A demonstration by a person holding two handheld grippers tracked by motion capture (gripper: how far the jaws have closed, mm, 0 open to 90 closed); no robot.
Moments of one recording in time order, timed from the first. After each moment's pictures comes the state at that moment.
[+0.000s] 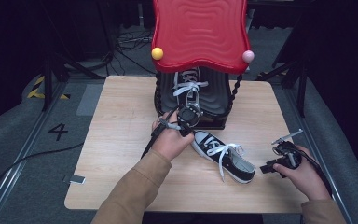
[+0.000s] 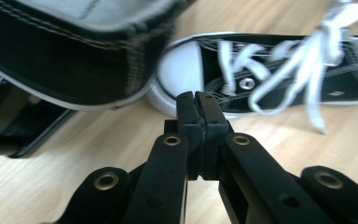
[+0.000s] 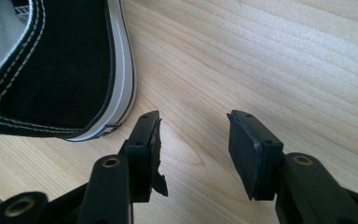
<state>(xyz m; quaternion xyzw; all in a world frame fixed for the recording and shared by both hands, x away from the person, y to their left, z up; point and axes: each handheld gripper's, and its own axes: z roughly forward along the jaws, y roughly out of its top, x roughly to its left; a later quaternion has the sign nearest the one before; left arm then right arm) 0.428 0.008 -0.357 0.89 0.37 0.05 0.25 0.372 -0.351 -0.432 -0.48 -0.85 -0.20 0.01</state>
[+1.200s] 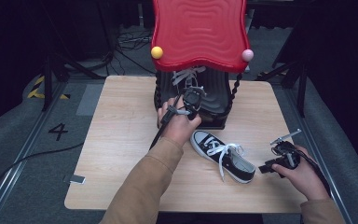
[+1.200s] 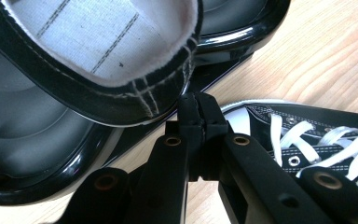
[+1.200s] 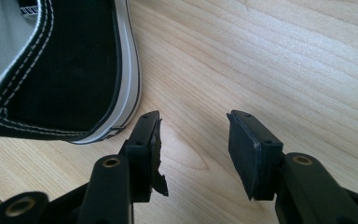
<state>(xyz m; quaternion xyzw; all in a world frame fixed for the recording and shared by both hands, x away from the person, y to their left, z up) 0.465 -0.008 -0.339 0.86 0.43 0.12 0.24 0.372 -0.348 -0.432 -0.47 -0.86 -0.20 0.01</state>
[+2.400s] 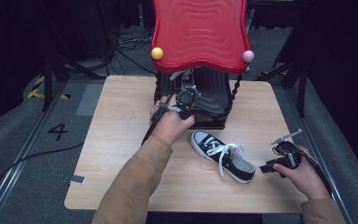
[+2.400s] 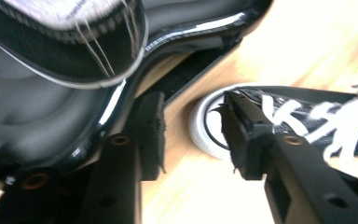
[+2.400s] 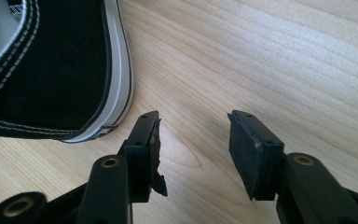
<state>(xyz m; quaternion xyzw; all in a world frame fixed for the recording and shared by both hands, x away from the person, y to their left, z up) 0.456 0.014 -0.331 0.87 0.40 0.09 0.26 0.373 -0.351 -0.434 -0.48 -0.86 -0.19 0.01</state>
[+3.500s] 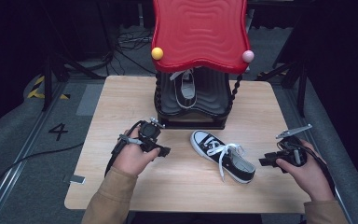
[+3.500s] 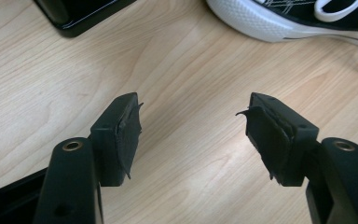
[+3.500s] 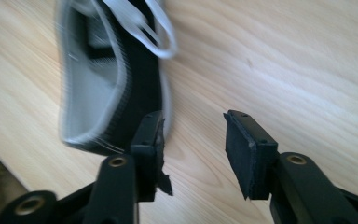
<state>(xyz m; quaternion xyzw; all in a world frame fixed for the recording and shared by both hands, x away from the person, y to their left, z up) 0.385 0.108 -0.386 0.86 0.44 0.04 0.26 0.361 -0.338 -0.390 -0.45 -0.85 -0.27 -0.02</state>
